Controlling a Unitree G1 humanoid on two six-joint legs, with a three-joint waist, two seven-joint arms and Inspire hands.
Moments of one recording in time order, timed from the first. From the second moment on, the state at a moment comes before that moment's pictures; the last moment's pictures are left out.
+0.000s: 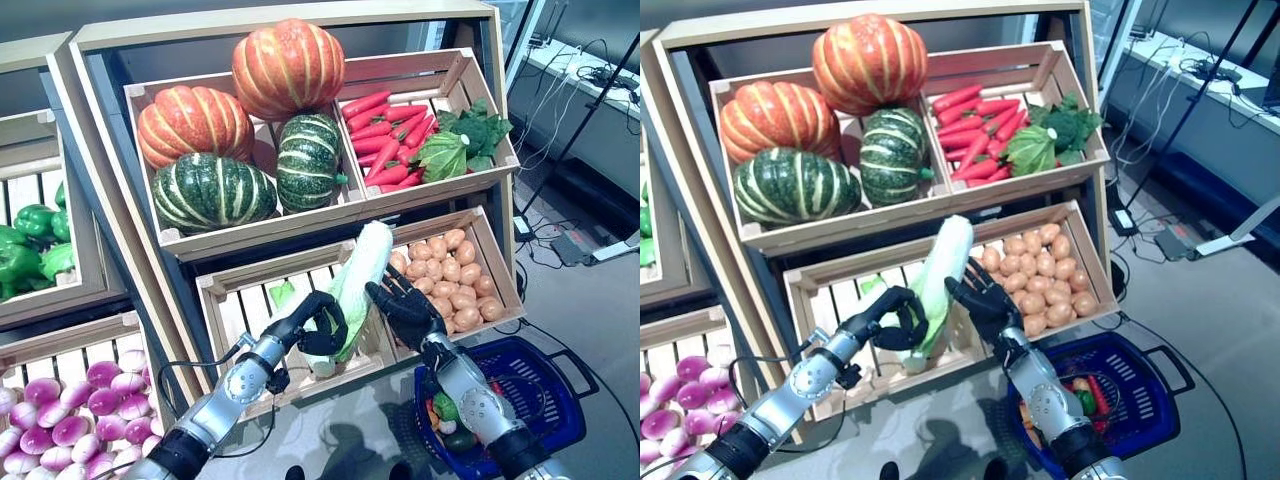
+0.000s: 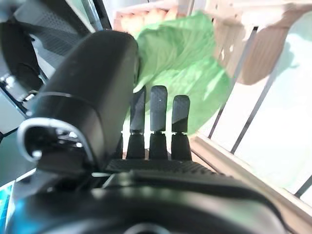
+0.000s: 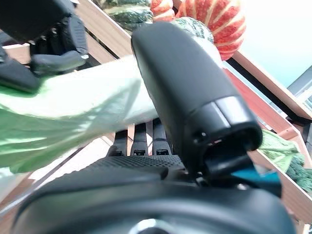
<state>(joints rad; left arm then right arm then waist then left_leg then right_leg) -0.16 0.54 -0.50 0.24 0.06 -0.19 0.02 -0.17 -0.31 0.34 0.27 1.16 -0.01 0.02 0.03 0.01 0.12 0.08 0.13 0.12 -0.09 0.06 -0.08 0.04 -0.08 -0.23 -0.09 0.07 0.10</state>
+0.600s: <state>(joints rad) -0.16 0.56 -0.56 0.24 0.04 -0.19 -0.06 -0.17 -0.32 0.32 0.27 1.16 -0.01 0.05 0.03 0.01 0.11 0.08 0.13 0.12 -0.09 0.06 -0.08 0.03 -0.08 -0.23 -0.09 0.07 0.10</state>
